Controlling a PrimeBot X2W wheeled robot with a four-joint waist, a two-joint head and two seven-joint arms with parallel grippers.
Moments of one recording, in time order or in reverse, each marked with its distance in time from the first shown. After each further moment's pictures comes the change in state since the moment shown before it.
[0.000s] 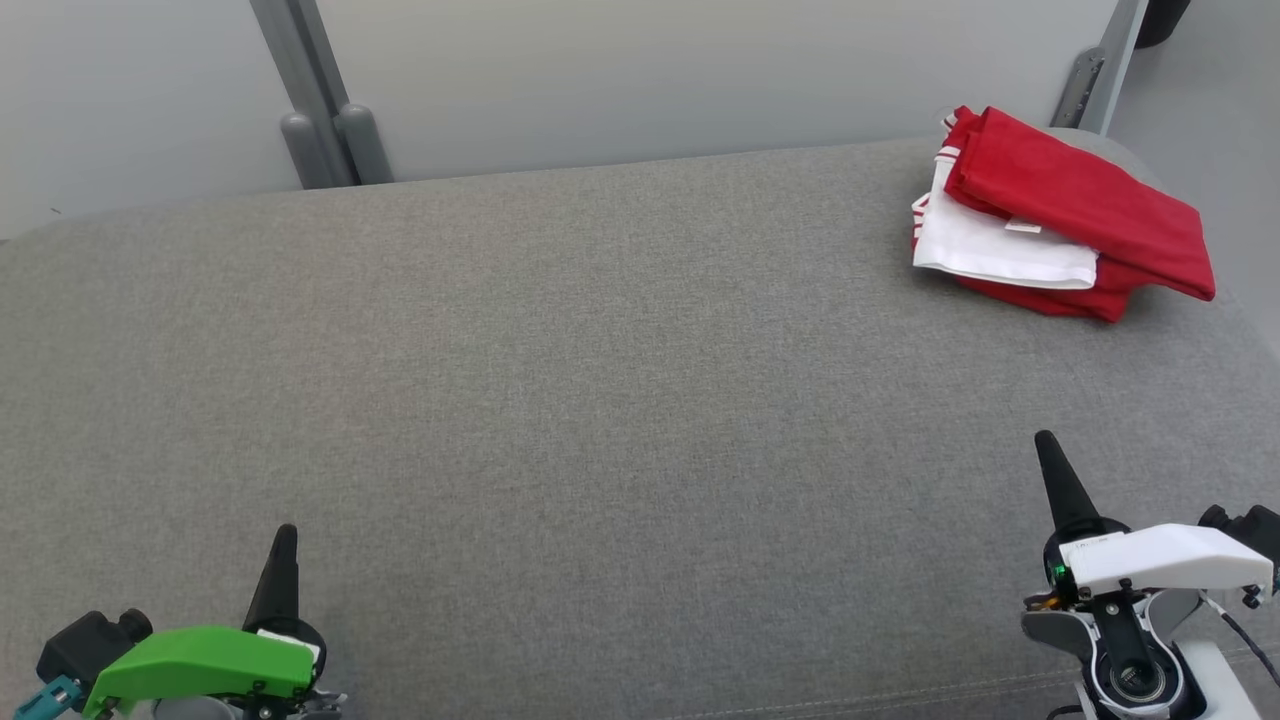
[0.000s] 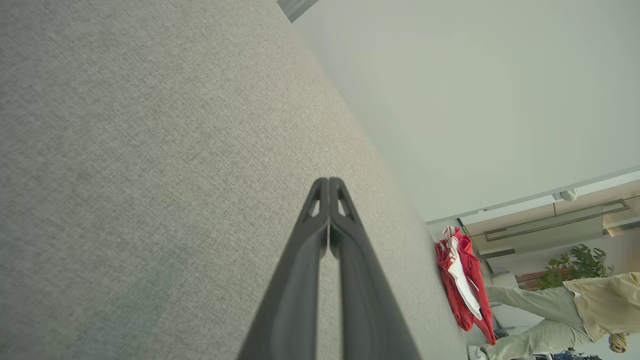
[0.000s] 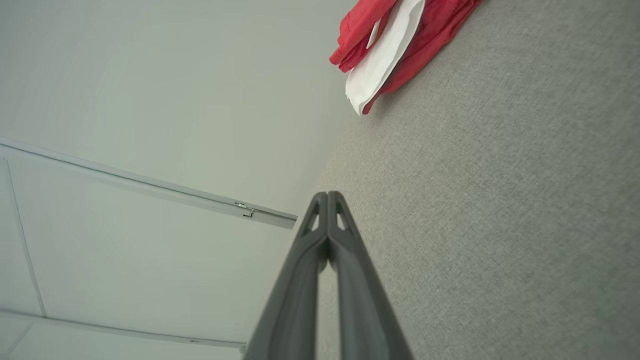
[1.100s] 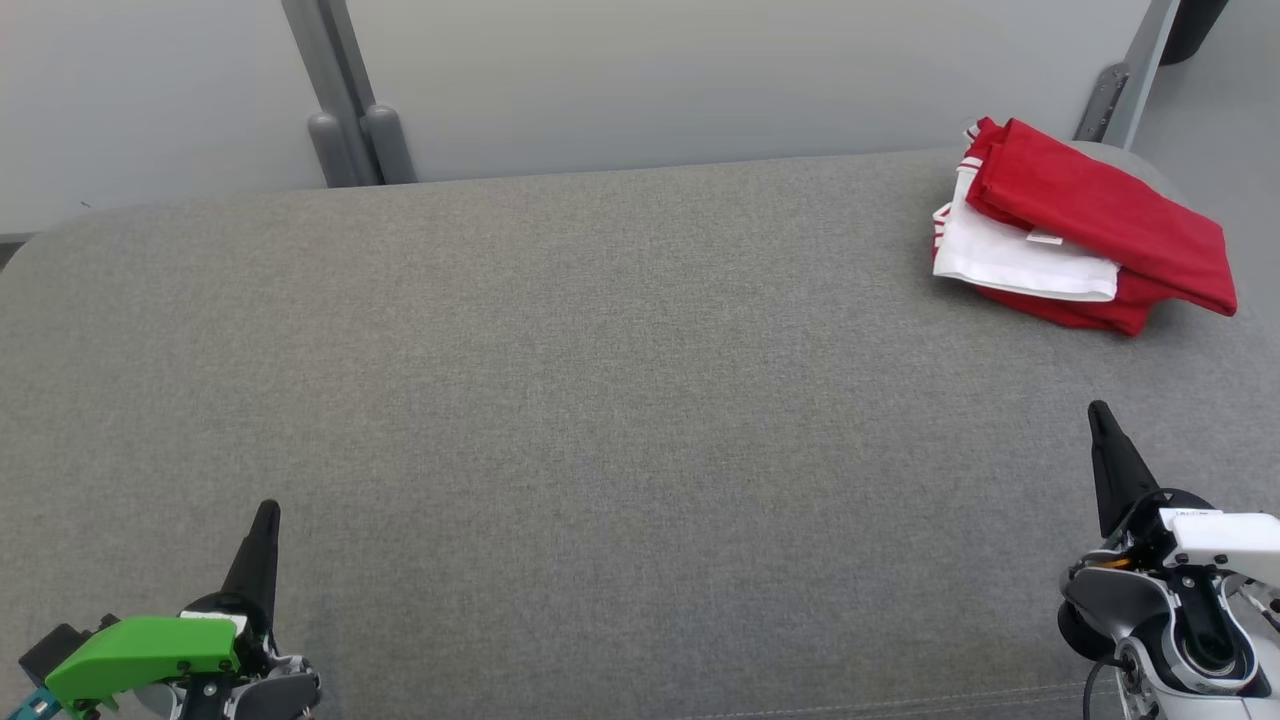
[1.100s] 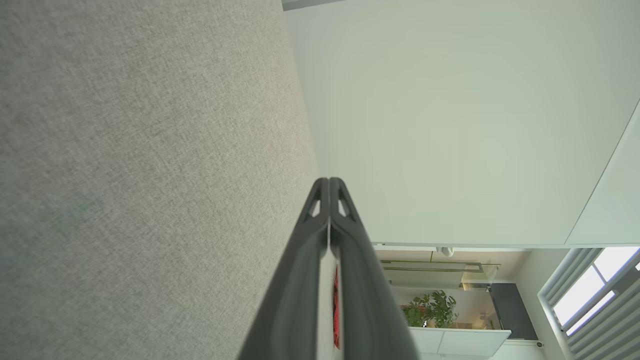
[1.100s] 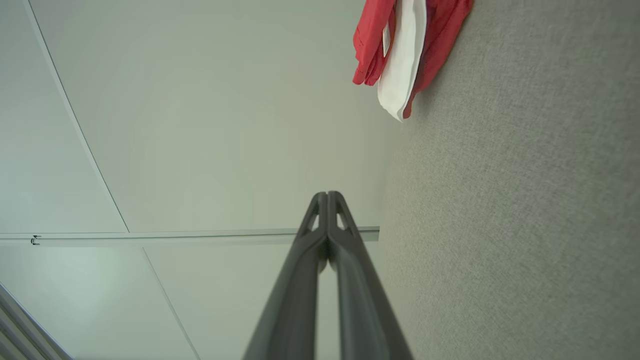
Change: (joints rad) left arm -0.060 0.008 0.049 0.081 -0.442 -0.088 0.088; right arm -0.046 -0.014 -0.097 0.043 0.431 0.062 0.088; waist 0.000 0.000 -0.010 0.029
